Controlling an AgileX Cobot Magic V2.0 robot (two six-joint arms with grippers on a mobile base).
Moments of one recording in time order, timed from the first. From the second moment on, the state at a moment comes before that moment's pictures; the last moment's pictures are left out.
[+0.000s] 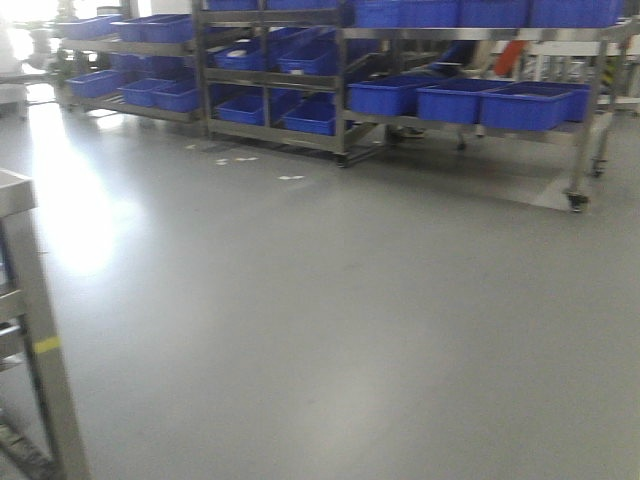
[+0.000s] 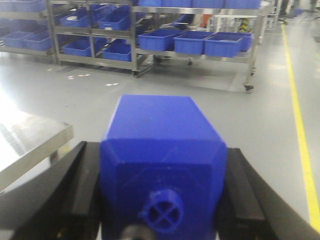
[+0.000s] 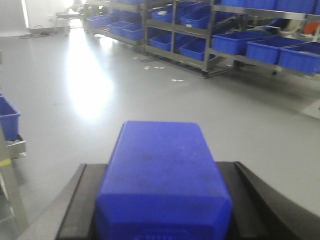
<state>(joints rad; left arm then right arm) -0.26 0.00 -0.34 0.03 0.48 -0.02 0.26 0.02 -0.38 -0.01 0.49 0.04</state>
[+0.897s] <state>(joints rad) -0.26 0.00 -0.34 0.03 0.48 -0.02 0.26 0.02 -0.38 -0.01 0.49 0.04</state>
